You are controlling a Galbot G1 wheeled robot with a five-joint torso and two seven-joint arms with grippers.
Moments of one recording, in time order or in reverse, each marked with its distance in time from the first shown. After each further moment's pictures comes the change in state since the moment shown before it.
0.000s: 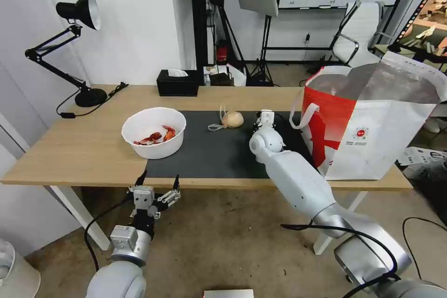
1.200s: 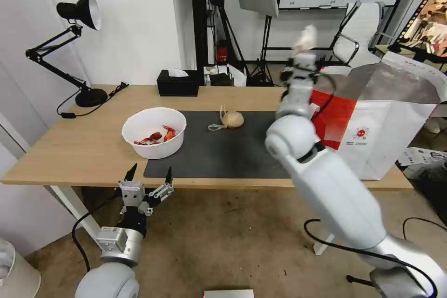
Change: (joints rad) left arm 0.036 -0.002 -0.036 -0.077 -0.006 -0.015 -0.022; right arm -0.095 -0.258 0.134 0.775 -0.225 -0.143 0.357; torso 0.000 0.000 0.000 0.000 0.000
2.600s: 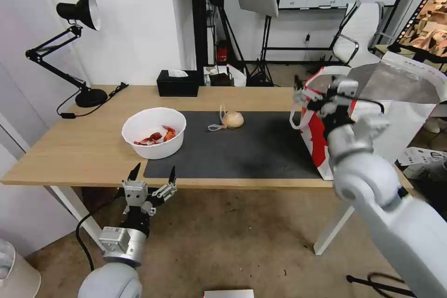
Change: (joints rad) left arm -0.003 -0.008 0.020 -0.008 -0.003 -0.020 0.009; right arm -0.594 -0.266 0.276 0.363 0.181 0.314 -0.612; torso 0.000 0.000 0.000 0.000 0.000
